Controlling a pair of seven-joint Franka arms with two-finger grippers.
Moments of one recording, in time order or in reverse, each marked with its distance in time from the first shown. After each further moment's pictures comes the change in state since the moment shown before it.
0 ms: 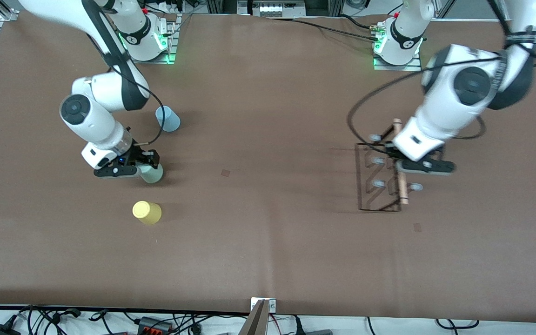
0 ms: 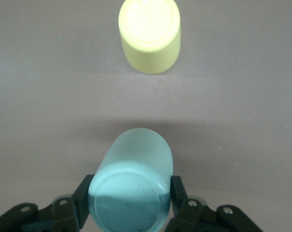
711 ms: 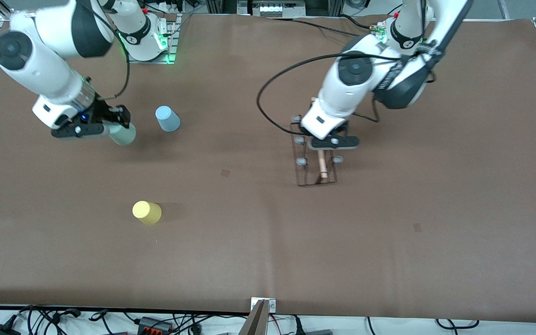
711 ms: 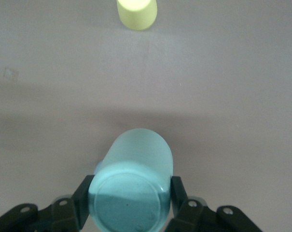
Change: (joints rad) left arm -0.188 0.181 -0.145 0.087 0.001 0.027 -0.402; right arm -0.033 -0.345 -0.009 0.000 0.000 -0.467 -0.084
